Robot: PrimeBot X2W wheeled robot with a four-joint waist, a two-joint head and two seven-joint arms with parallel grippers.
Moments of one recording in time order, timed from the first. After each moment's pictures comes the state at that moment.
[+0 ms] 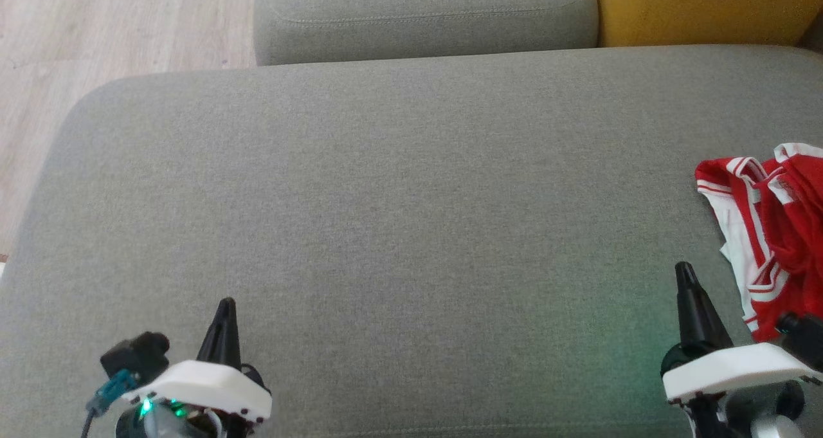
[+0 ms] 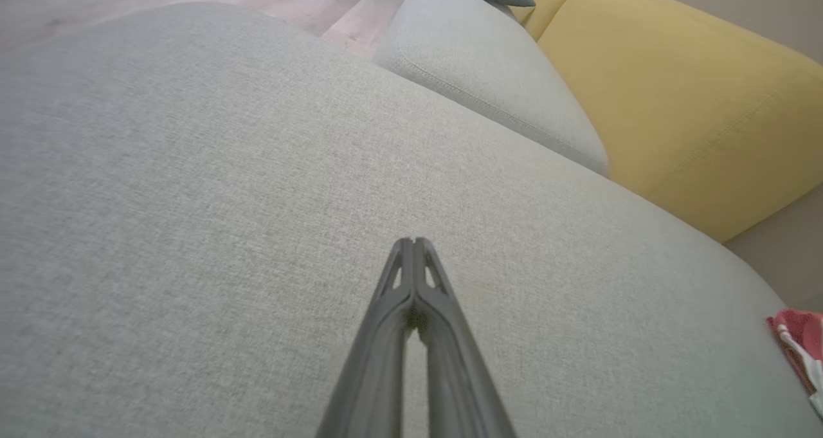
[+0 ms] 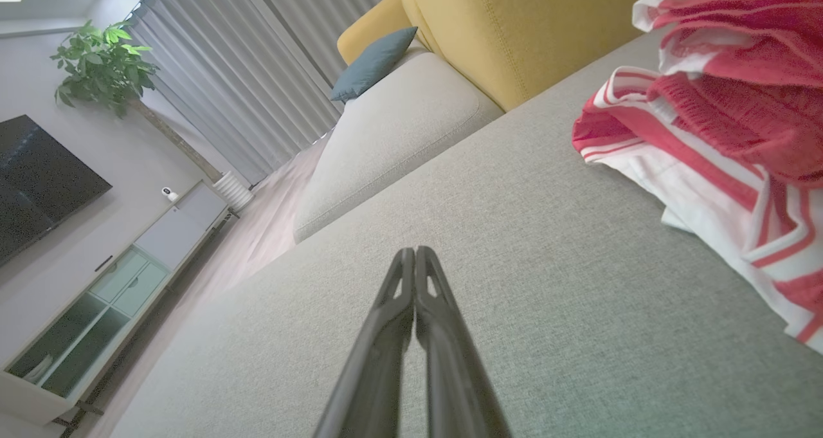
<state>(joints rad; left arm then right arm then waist) 0.04 0.13 -0.24 0.23 -0.63 0.13 -0.17 0.09 -0.05 -0.03 0.09 0.61 0.12 0.03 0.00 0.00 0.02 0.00</state>
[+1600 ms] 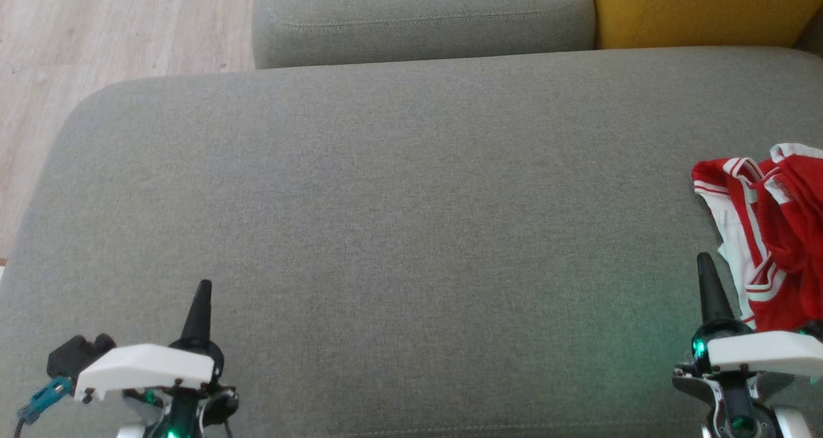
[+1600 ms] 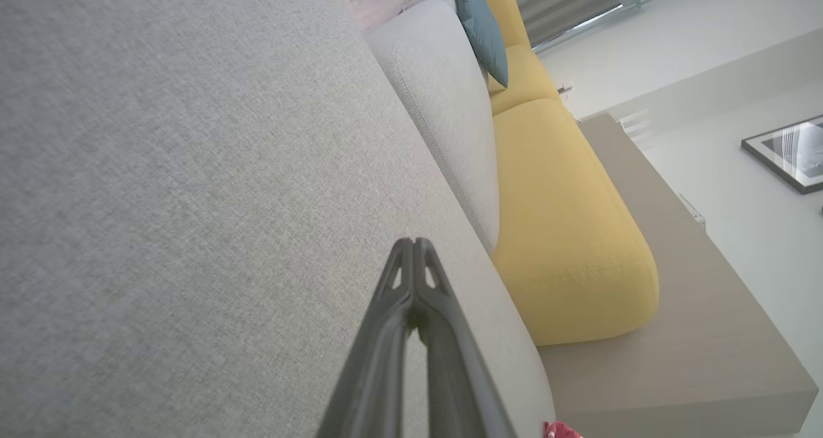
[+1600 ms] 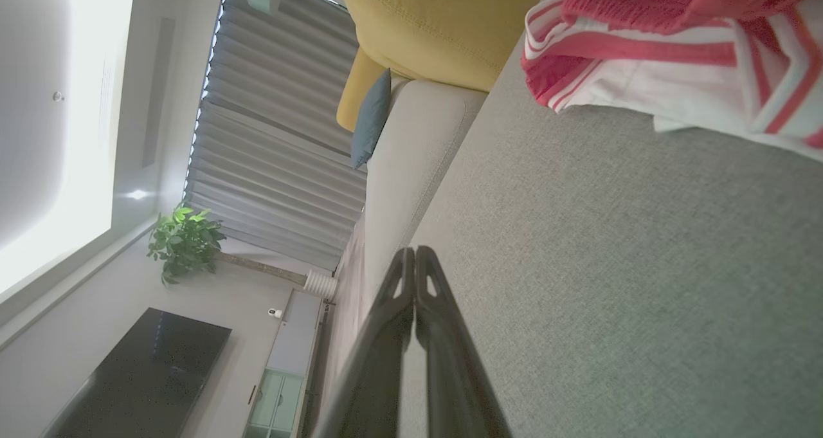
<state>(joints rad) -0.01 0.10 -0.09 0.25 -1.18 -0.01 -0.04 0.01 -0.05 -0.07 0.19 1.17 0.12 0.06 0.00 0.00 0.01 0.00</state>
